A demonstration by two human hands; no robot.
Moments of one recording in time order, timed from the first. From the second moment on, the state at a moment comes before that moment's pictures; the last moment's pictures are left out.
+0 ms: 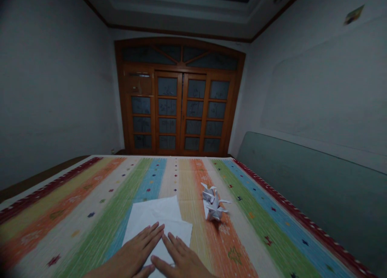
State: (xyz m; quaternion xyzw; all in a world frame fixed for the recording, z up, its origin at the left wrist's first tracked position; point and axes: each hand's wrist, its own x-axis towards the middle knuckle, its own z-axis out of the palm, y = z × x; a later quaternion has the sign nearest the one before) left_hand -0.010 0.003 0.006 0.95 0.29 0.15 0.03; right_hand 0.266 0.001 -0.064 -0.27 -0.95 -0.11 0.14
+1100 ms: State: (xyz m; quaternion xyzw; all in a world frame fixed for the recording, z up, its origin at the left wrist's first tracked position) left_hand -0.013 0.010 -0.010 0.93 0.32 0.15 0.03; right_hand 0.278 0.009 -0.030 -0.37 -0.92 0.07 0.11
